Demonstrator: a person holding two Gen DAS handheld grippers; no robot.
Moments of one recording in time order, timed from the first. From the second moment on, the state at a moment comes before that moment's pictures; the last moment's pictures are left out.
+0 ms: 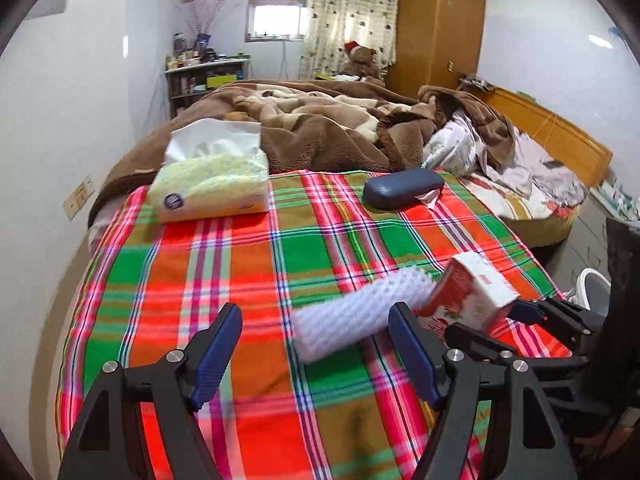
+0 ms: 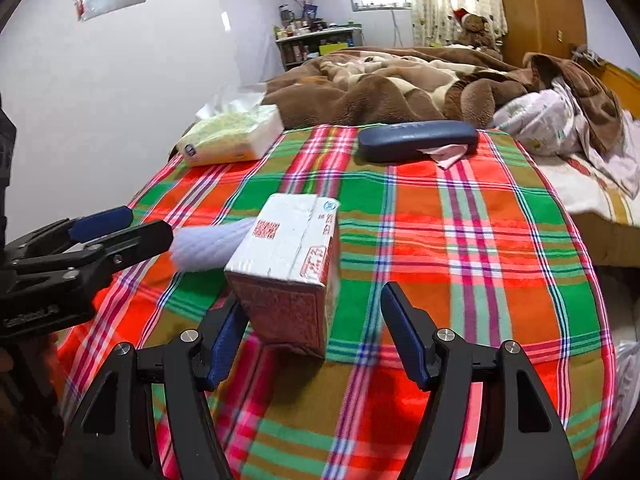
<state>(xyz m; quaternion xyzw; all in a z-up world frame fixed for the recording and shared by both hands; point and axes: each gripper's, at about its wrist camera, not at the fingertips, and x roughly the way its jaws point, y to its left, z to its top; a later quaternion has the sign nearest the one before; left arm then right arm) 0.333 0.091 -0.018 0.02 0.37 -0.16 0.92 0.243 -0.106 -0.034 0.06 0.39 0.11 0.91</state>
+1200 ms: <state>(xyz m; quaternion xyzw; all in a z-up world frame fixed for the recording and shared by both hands) 0.320 0.021 -0.057 0.08 0.43 -0.21 0.87 0.237 -0.155 -0.020 0.06 0.37 0.10 0.92</state>
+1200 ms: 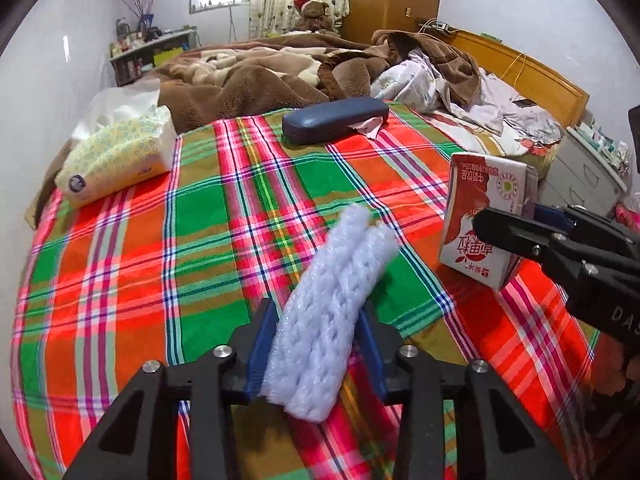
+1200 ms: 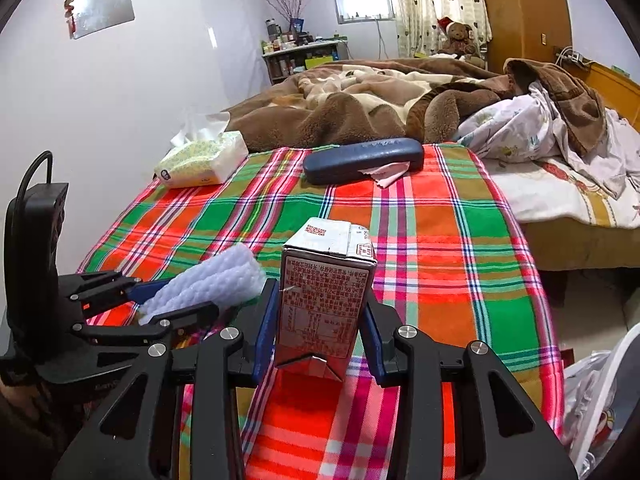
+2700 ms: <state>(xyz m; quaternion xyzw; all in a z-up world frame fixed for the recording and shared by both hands) 0.165 -0.128 0.033 0.05 0.35 -0.28 0.89 0.107 -0.288 0.038 0.06 0.26 -0.01 0.96</state>
